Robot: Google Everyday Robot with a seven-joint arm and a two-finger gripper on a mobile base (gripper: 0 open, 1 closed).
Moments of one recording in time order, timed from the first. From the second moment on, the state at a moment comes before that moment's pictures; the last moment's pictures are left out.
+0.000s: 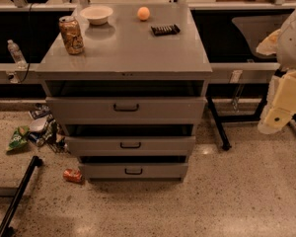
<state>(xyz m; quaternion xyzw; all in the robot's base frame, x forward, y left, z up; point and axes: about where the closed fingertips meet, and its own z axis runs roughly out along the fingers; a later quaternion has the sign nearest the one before) 0.438 -0.217 0.976 -0.60 0.78 -0.03 0.16</state>
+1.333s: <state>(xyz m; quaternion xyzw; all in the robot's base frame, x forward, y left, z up) 0.523 -0.155 0.875 -0.64 0.73 0.07 0.24</state>
